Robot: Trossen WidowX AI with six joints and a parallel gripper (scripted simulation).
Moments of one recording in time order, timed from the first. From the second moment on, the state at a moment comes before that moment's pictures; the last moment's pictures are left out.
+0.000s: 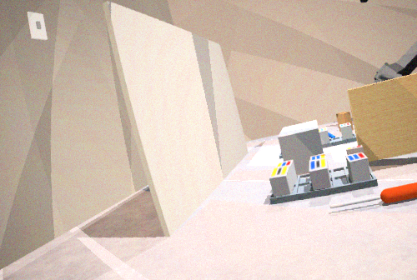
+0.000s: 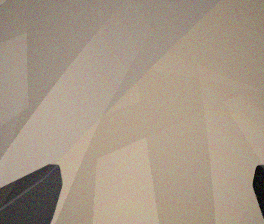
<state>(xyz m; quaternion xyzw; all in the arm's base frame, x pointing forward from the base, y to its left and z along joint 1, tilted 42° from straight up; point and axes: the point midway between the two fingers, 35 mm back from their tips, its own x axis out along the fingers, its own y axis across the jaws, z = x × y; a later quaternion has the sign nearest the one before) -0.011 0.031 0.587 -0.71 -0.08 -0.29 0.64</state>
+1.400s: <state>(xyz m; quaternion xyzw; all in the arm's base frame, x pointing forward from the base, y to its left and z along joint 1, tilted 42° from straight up) 0.355 -0.006 0.321 -0.23 0.44 -0.01 0.87</state>
